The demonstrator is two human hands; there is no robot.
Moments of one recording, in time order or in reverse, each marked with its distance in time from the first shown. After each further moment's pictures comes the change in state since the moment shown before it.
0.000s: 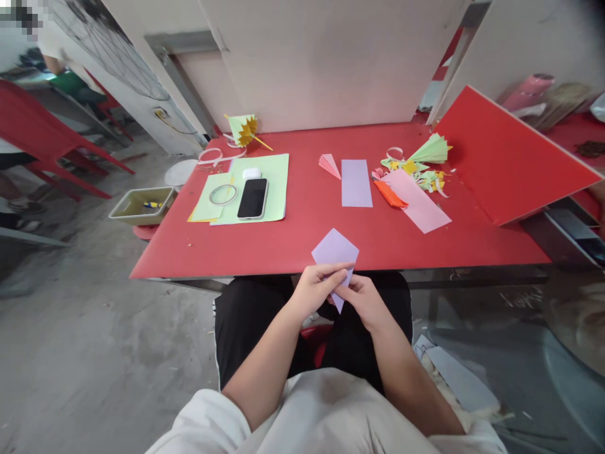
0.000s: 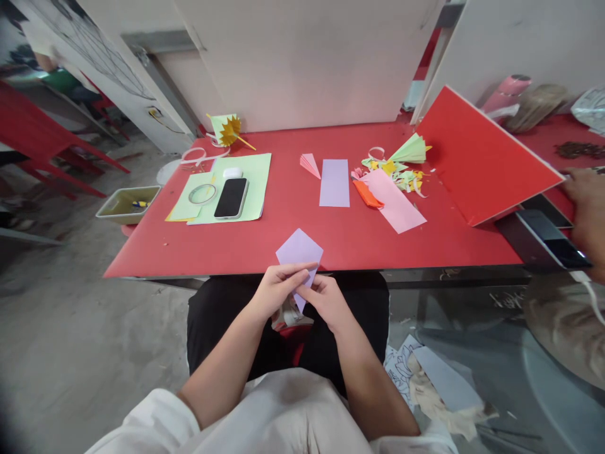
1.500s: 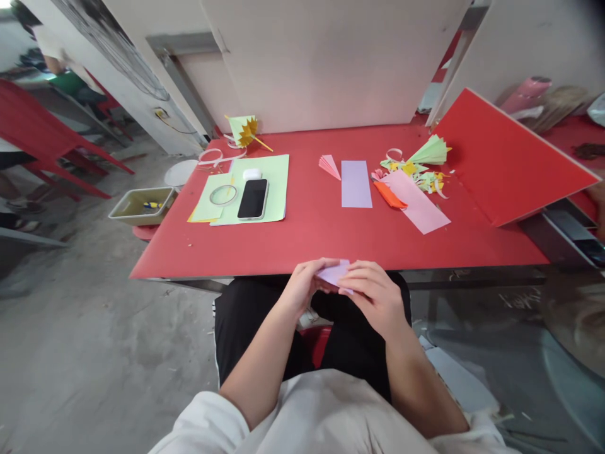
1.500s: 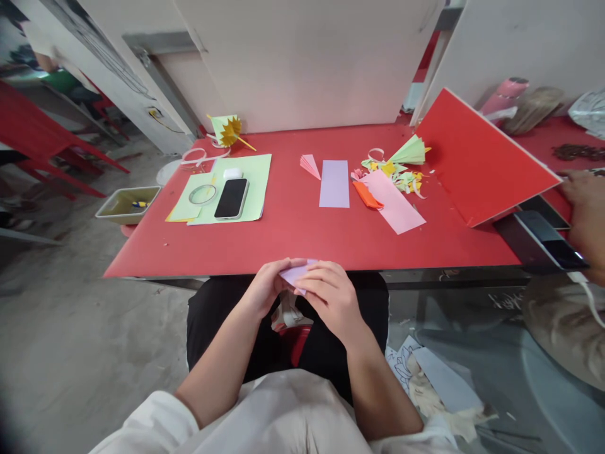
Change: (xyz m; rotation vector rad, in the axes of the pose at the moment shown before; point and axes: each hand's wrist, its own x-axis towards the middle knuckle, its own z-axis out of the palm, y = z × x) left_hand 0.003 0.004 -0.015 -0.292 0.029 -0.154; right_hand -0.011 -0.031 -0.014 -0.821 0.068 -0.928
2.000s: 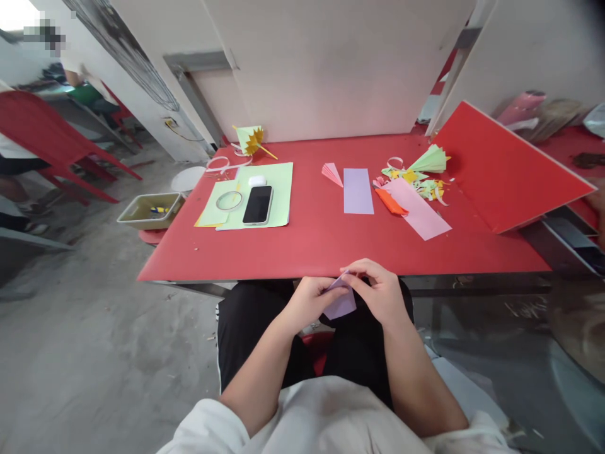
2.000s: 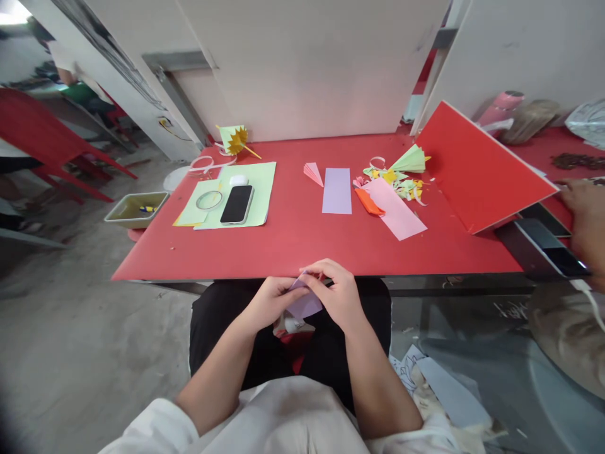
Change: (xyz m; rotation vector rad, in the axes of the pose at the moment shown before) left_hand -0.014 -0.001 0.001 0.720 -0.111 0.269; right_hand 0.018 -0.005 0.004 0.224 -0.039 0.392
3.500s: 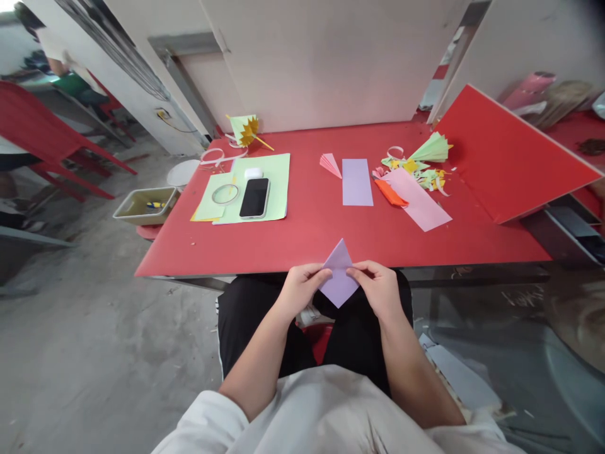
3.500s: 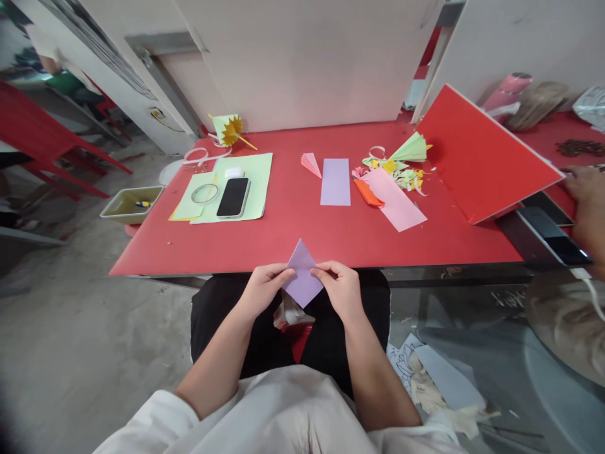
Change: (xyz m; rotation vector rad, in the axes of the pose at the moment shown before) left_hand 0.002 -0.012 -0.007 -0.081 0.216 -0.101; right_hand -0.009 0.029 0.006 0.056 0.222 0.376
